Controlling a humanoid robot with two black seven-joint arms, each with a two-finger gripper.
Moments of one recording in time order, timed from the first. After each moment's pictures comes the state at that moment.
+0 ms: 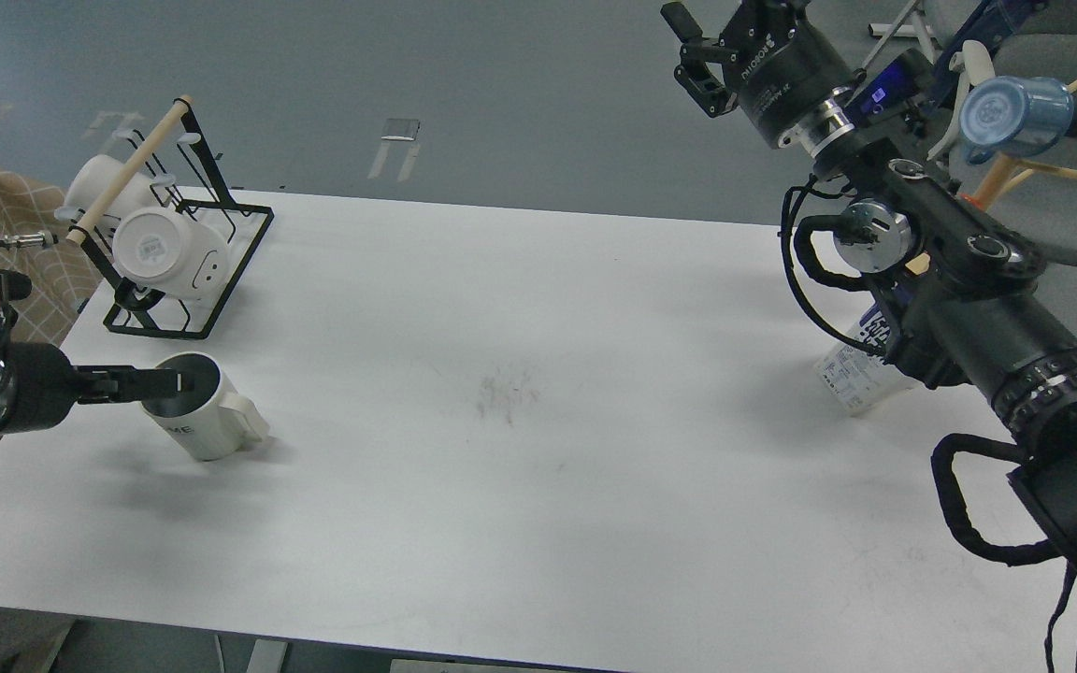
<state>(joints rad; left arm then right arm) -0.52 1.08 -0.58 -1.19 1.55 -0.49 -0.27 1.11 -0.01 0.87 0.43 -0.62 0.48 0.49</state>
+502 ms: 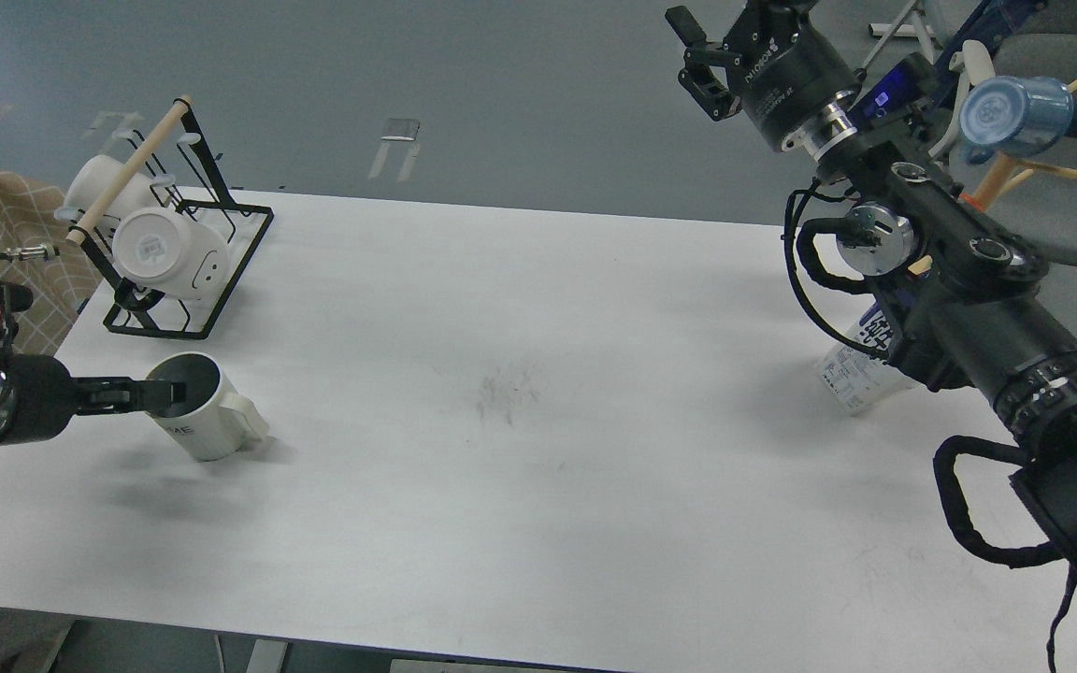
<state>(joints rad) -0.49 1.07 -0.58 -1.18 1.55 -0.49 -0.27 1.10 -0.01 0.87 0.43 -0.62 0.48 0.49</state>
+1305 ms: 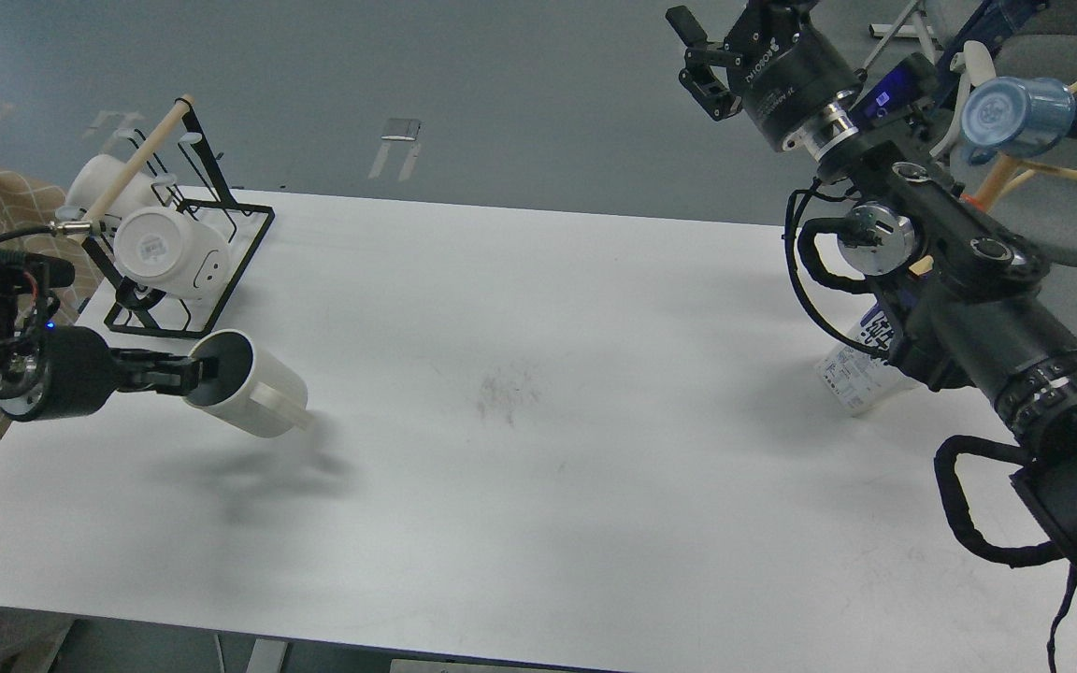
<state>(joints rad) -0.60 1.12 -0.60 -1.47 1.60 -0.49 -0.21 1.11 -0.02 0.87 0.43 -0.62 0.47 0.49</state>
